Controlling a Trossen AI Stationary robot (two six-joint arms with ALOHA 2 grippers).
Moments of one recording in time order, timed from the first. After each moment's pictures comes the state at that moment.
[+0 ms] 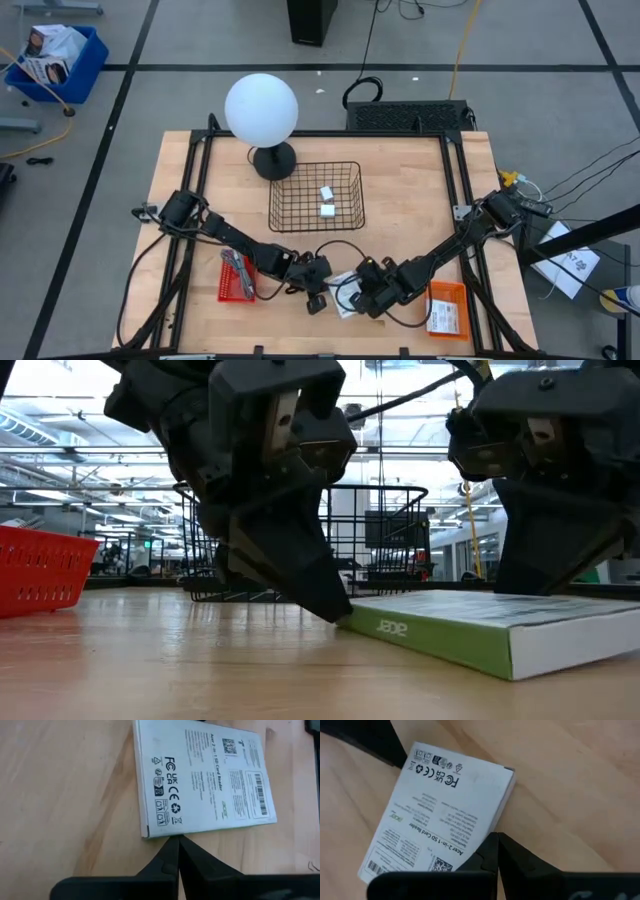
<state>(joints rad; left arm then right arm) -0.38 2.03 1.17 0.02 -0.06 -0.73 0.59 1.86 1.04 -0.35 0.38 1.34</state>
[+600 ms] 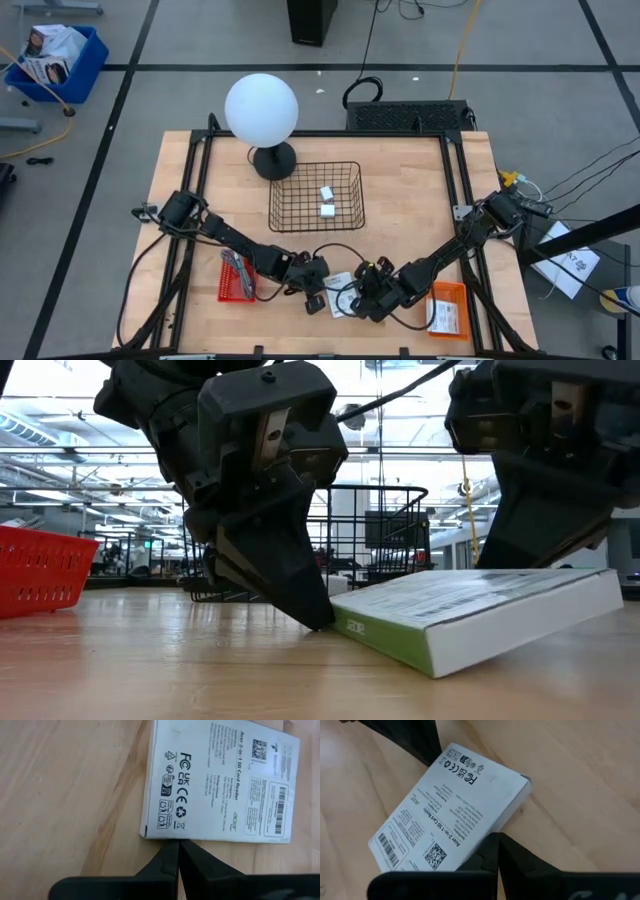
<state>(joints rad) -0.39 2.03 1.17 -0.01 -0.10 -0.75 0.61 1.85 1.04 -0.27 0.47 1.18</state>
